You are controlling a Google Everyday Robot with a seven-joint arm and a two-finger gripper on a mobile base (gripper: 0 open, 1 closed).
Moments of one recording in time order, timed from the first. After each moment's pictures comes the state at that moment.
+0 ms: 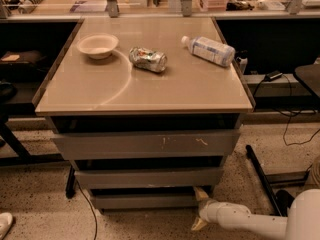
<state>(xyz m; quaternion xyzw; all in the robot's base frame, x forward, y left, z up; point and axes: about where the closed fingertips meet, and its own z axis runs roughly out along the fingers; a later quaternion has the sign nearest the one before) 0.520 -0.165 0.196 -0.66 0.66 0.00 0.34</state>
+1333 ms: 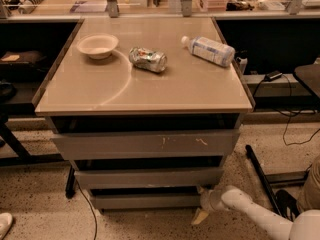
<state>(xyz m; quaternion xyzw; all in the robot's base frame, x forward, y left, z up) 0.553 -0.171 0.177 -0.64 0.69 0.11 0.32</state>
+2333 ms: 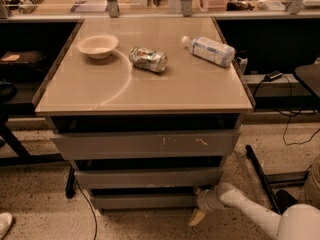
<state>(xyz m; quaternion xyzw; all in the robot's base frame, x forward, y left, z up) 0.549 -0.162 0.157 -0.64 0.70 0.14 0.30</state>
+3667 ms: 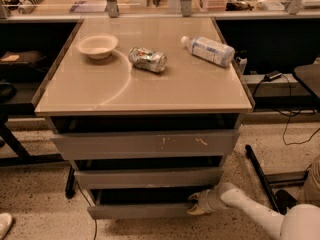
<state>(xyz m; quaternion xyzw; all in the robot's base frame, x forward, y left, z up) 0.549 -0.162 0.167 -0.64 0.70 0.14 0.30</state>
